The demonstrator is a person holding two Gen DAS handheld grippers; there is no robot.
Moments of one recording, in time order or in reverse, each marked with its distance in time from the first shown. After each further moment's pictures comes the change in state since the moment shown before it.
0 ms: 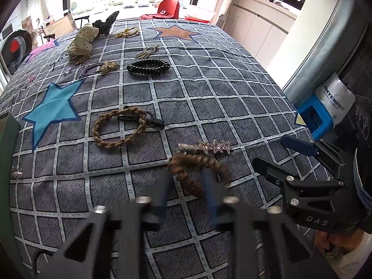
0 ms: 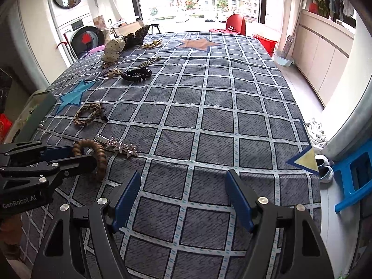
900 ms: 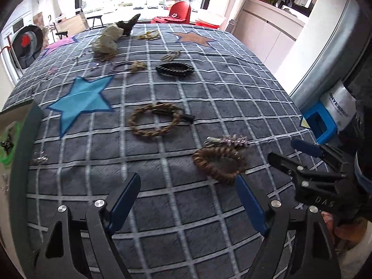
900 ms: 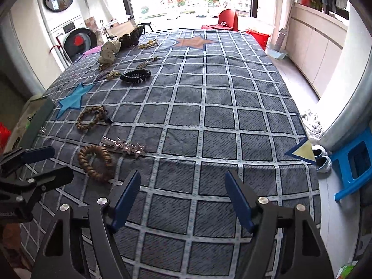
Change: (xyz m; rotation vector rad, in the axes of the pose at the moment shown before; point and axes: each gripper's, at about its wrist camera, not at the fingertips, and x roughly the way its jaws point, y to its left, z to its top) left arm -0.028 0.021 -0.011 -0.038 -0.024 0.044; right arm -0.006 0.004 0.000 0.049 0.025 -0.019
